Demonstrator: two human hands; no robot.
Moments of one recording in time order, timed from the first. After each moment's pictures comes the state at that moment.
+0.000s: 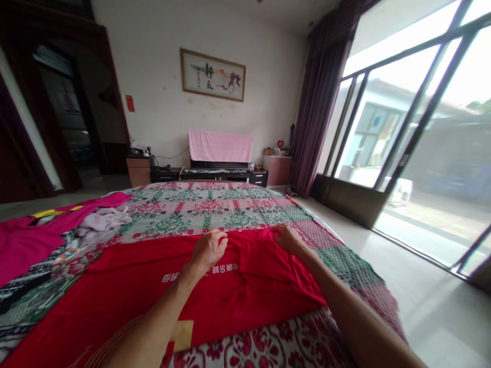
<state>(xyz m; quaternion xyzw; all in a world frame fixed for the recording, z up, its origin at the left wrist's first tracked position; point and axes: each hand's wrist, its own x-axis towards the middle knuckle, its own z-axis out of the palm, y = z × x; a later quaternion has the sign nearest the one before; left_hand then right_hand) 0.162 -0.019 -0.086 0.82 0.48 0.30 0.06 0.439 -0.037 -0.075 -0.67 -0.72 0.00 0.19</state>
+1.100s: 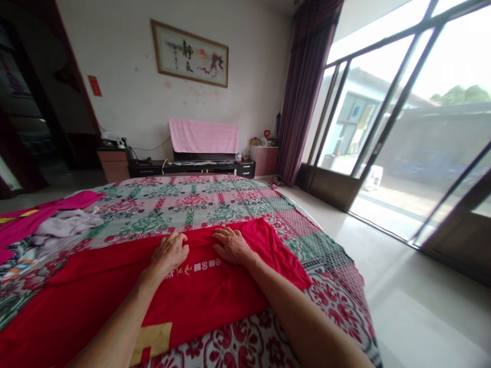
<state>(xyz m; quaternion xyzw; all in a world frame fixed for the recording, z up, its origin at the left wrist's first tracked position) 0.113 0.003 -0.115 0.79 0.60 0.14 0.01 0.334 -0.041 -0.104 -0.53 -0.82 0.02 0.20</state>
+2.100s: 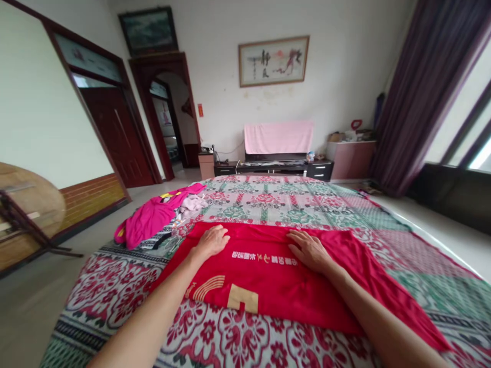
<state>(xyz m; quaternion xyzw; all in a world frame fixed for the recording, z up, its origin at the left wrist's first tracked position) -0.009 -0.025 -0.100 0.78 0.61 0.13 -0.02 0.341 -0.018 -0.121 -0.51 -0.84 0.01 0.18</state>
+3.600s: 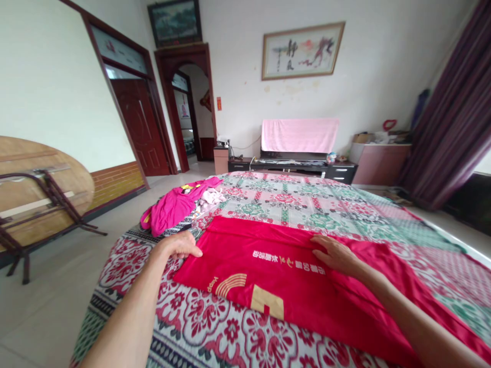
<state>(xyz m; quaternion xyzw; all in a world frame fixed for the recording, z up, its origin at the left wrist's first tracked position) -0.135 -0.092 -0.056 0.57 0.76 0.01 0.32 0.343 0.009 -0.117 -0.51 -0.85 0.02 0.16</state>
